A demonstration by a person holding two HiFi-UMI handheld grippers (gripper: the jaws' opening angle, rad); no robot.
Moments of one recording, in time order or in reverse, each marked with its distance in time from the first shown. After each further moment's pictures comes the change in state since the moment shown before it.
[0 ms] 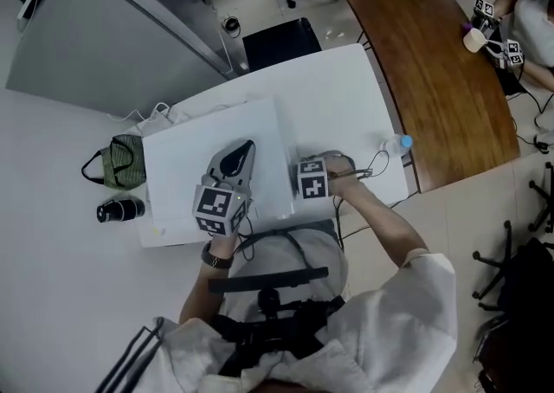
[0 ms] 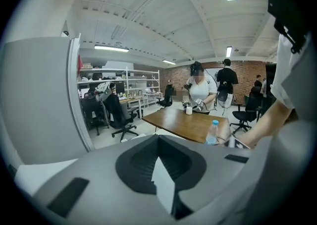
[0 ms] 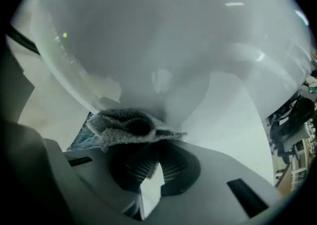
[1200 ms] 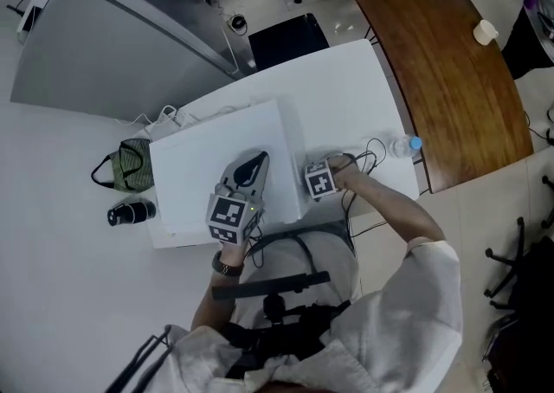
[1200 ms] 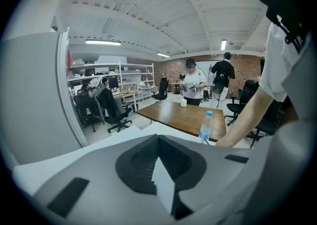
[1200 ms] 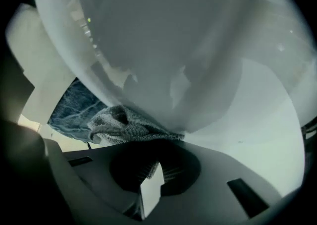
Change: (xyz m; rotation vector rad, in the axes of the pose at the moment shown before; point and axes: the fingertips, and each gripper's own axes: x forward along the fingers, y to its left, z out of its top) left arm 0.010 -0.020 -0.023 0.015 0.062 -0.051; right arm 0.087 0.021 -0.040 -0.129 0.059 0.202
